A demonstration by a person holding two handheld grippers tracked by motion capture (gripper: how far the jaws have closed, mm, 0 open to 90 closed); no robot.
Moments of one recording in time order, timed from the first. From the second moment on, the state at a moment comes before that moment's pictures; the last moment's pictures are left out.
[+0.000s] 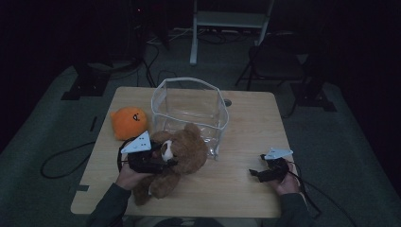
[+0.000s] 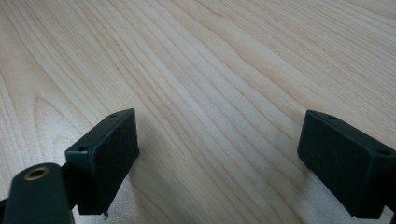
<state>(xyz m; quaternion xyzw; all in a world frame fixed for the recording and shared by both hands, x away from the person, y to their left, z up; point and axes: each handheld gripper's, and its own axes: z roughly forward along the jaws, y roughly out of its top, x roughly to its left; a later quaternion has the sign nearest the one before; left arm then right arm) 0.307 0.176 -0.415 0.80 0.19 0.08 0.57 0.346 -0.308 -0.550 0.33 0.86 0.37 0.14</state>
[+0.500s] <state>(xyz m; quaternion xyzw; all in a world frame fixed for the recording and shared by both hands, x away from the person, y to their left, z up) 0.304 0.185 -0.406 0.77 0.19 0.08 0.60 0.346 -0.308 -0.550 0.33 0.86 0.37 0.14</state>
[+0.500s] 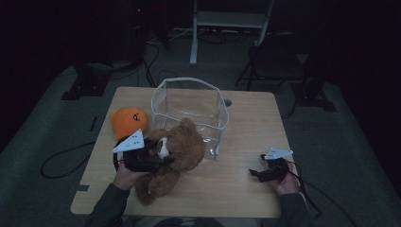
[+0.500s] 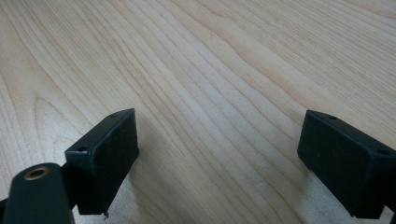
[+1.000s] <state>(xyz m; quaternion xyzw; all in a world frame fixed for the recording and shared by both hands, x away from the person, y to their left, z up) 0.299 0.191 -0.394 0.76 0.20 0.10 0.62 0.346 -0.308 -0.550 0.33 0.86 0.37 0.14</state>
